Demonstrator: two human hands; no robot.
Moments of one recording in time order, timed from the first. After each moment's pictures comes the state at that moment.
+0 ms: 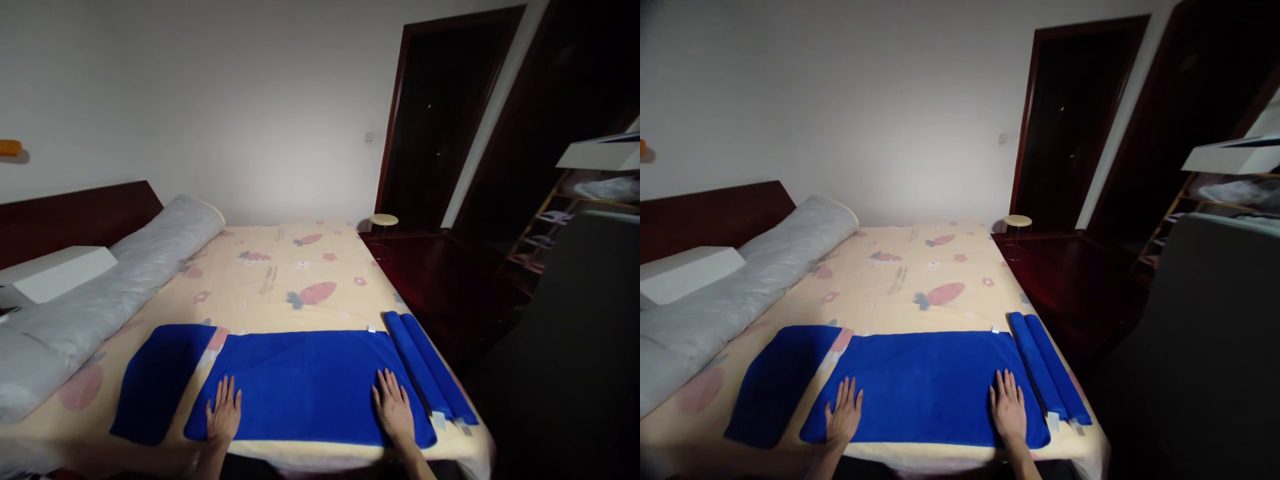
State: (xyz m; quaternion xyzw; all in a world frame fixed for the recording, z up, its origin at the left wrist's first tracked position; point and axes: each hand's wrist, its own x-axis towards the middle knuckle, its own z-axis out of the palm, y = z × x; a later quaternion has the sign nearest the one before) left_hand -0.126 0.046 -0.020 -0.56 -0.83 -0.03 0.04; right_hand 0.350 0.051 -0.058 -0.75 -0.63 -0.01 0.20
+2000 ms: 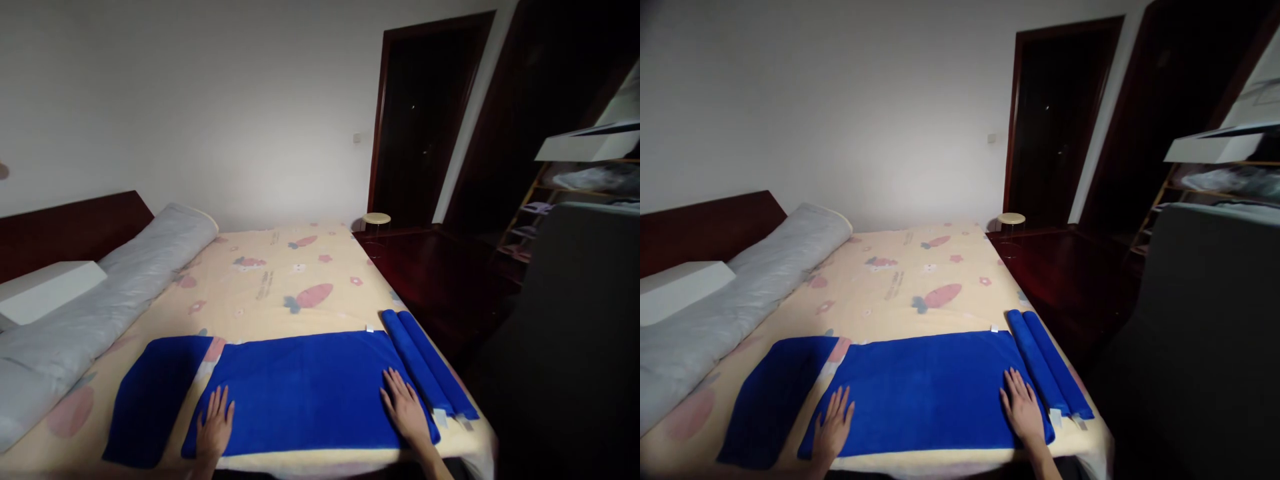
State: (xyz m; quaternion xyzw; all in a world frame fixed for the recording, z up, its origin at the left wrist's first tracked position) left_hand -0.157 0.050 -0.018 -0.59 -0.81 0.00 0.03; right_hand 0.380 0.052 -0.059 -0.71 -0.68 0.00 0.19
